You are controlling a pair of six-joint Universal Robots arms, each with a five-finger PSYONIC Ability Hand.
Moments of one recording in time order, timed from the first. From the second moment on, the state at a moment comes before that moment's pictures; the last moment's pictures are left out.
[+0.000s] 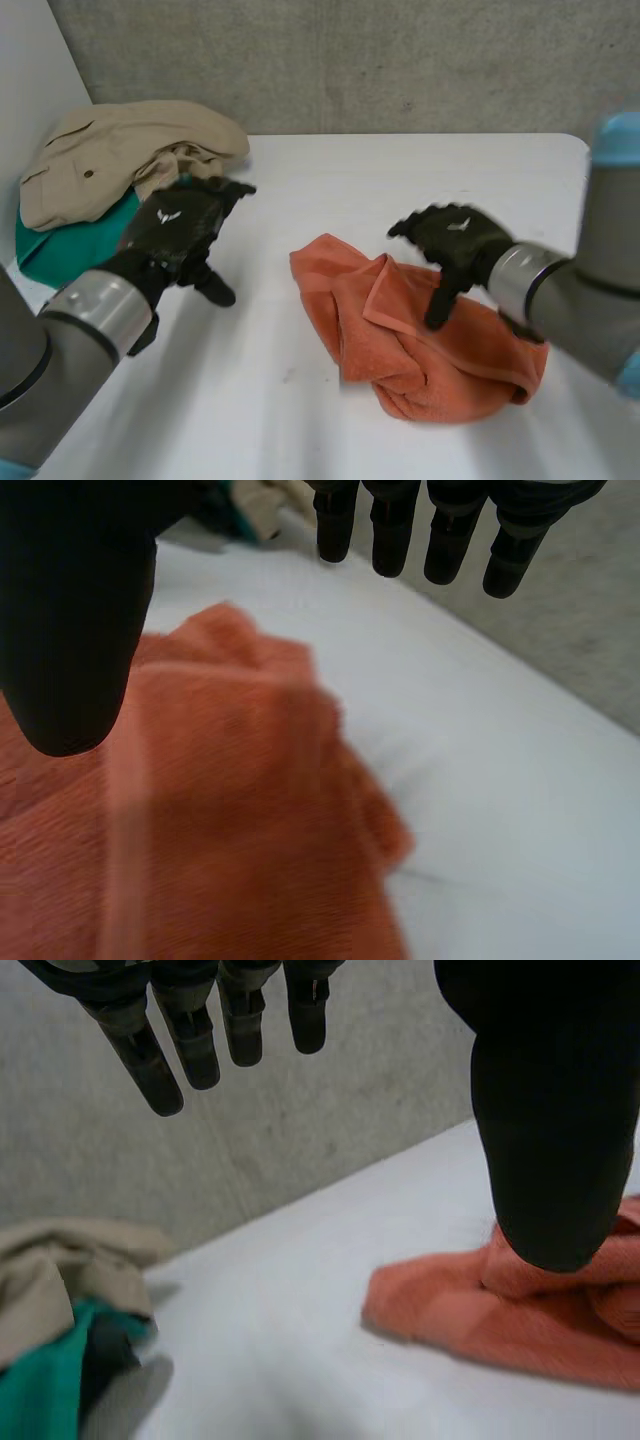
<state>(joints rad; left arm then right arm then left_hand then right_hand) 4.30 -1.62 -1.84 3.31 -1.41 3.22 2.02 -1.24 1.43 0.27 1.39 2.83 0.19 0.21 0.21 0.20 0.05 0.23 0.21 0.21 0.21 0.05</state>
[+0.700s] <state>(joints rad) 4.23 -2.07 -1.57 3.38 -1.37 3.21 2.18 -1.64 1.42 -0.02 1.23 2.96 0.19 0.21 0.21 0.20 0.05 1.10 1.18 1.19 1.19 0.97</state>
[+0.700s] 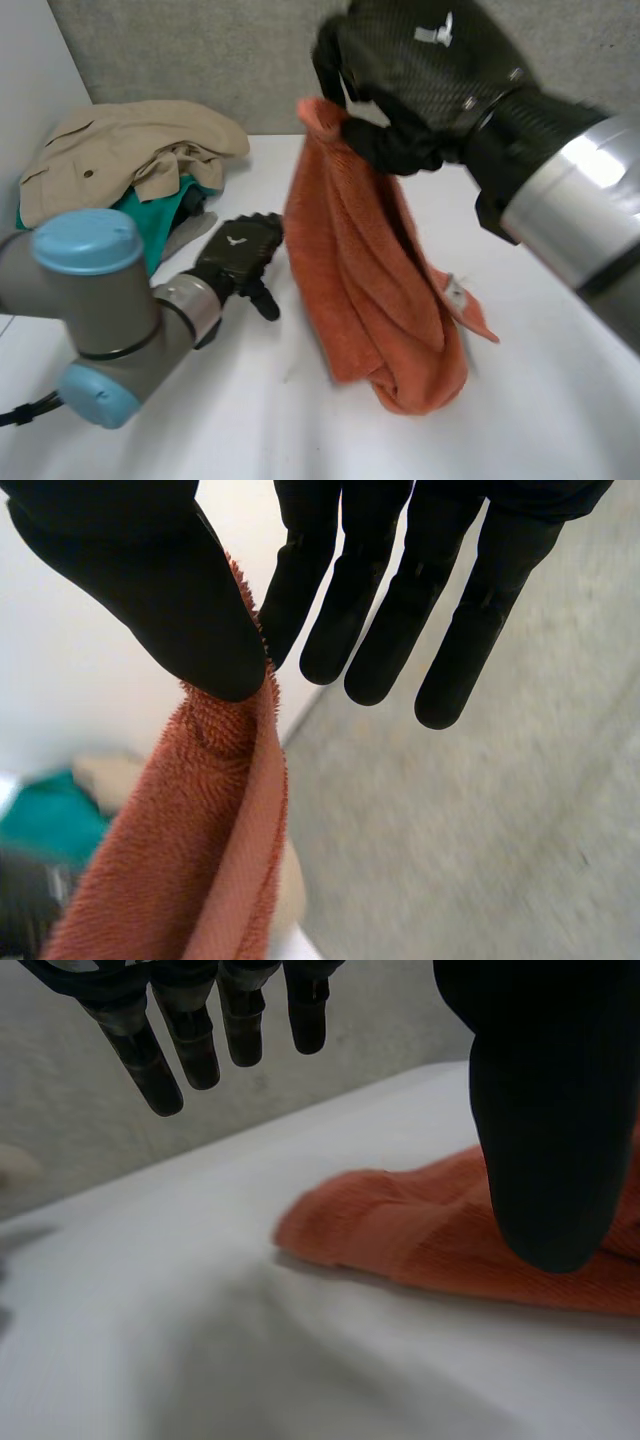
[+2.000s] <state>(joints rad) 4.17 -2.23 -1.39 3.10 -1.27 2.95 1.95 -1.72 1.36 -0.29 1.09 3.32 0.19 0.21 0.21 0.20 0.05 1.10 1.18 1.19 1.20 0.97</state>
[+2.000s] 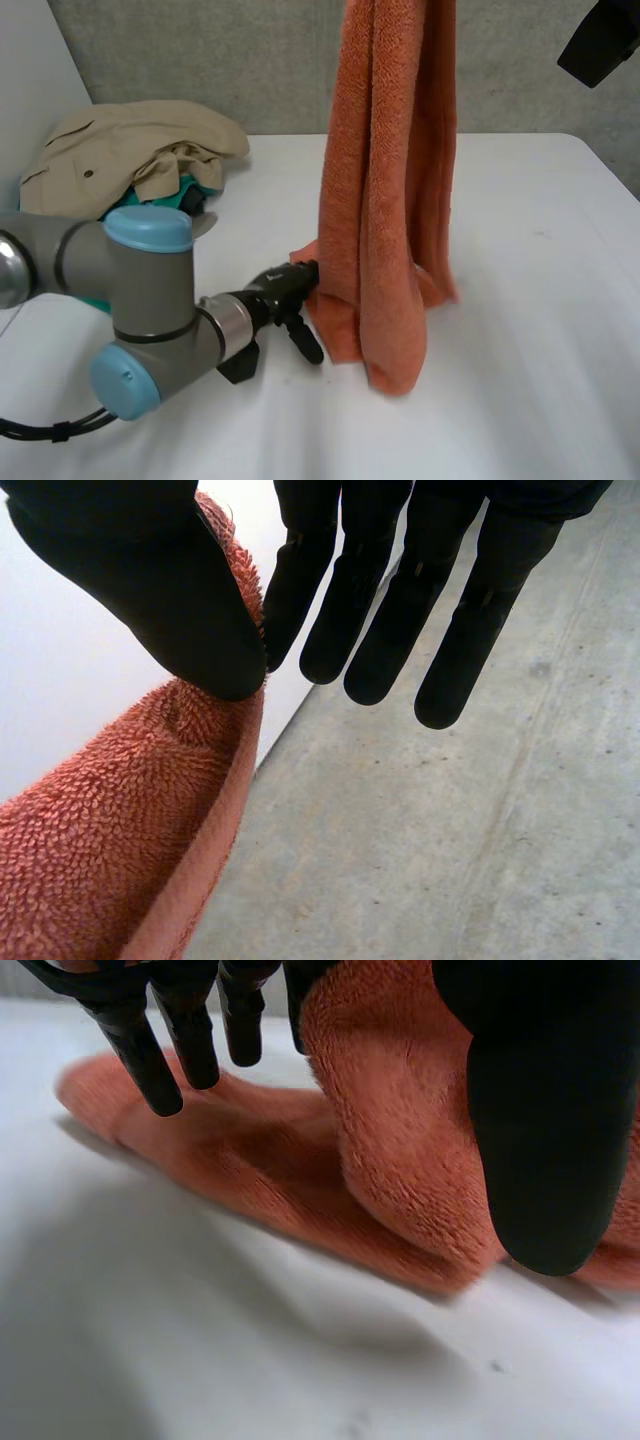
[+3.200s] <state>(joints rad) 4.17 -1.82 -1.82 3.24 -1.46 3.22 1.63 -1.16 1.61 -0.04 1.05 2.69 0.31 0.31 0.31 0.30 0.12 1.10 1.18 1.19 1.20 0.99</state>
